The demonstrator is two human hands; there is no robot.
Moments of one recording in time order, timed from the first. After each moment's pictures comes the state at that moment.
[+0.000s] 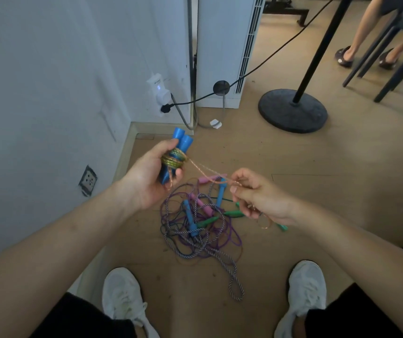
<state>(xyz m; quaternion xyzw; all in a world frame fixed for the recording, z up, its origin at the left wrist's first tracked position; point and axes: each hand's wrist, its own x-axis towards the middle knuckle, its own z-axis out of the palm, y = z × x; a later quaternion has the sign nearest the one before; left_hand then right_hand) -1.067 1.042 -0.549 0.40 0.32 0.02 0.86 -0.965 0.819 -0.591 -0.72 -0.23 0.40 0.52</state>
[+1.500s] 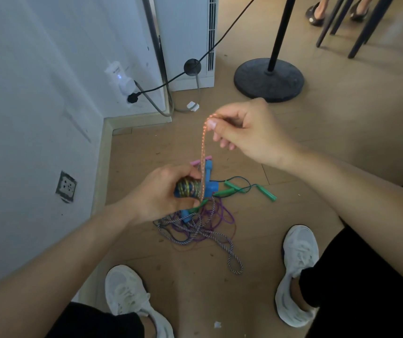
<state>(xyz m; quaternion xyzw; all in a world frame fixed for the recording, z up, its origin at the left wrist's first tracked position) -1.077 1.005 -0.580 0.94 -0.06 -0.04 0.33 -0.952 0.815 -0.520 -0.76 -0.39 0.08 0.51</state>
